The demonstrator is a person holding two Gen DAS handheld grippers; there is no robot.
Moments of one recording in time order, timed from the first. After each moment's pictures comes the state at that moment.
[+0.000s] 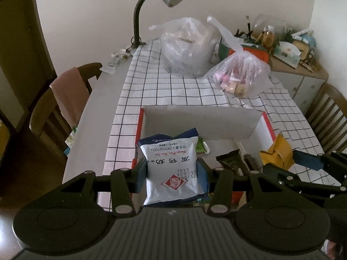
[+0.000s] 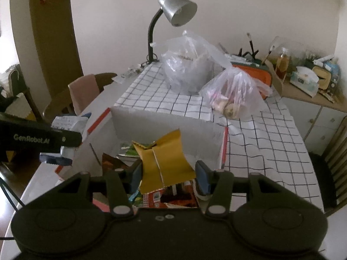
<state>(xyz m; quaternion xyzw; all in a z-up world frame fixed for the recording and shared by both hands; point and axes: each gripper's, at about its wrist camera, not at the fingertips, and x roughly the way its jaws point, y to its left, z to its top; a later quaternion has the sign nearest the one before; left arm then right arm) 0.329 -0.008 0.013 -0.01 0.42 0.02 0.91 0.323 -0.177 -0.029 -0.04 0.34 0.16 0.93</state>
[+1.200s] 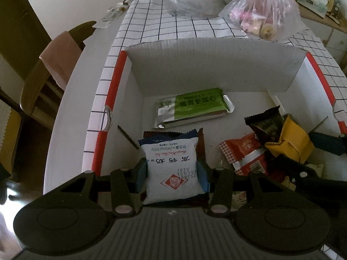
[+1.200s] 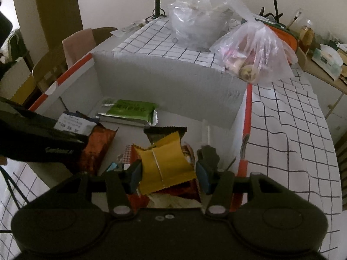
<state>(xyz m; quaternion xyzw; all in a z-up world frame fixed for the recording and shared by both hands) 0.385 -0.030 -0.090 0.05 0.53 0.07 0.85 0.378 -0.165 -0.108 -0.08 0.43 0.18 0.88</state>
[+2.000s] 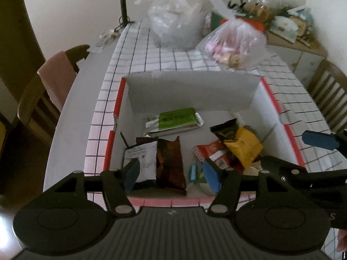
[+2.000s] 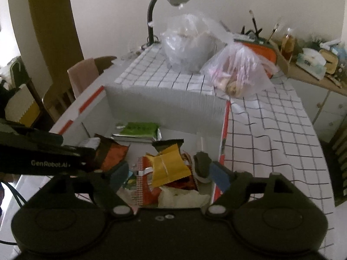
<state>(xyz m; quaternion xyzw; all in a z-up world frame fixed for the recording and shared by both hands) 0.320 -0.030 -0.029 0.01 0.46 0.00 0.89 0.324 -0.190 -0.053 -0.03 0.38 0.17 0.91</state>
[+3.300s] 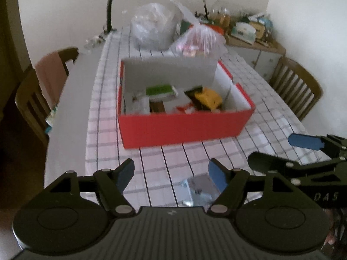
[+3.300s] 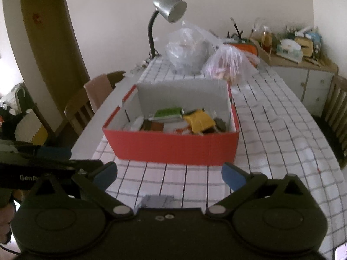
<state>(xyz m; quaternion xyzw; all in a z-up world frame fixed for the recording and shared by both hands) 0.176 0.012 -0.022 0.00 0.43 -0.09 0.90 0.172 -0.169 -0.042 0.04 0.35 0.14 0.92</state>
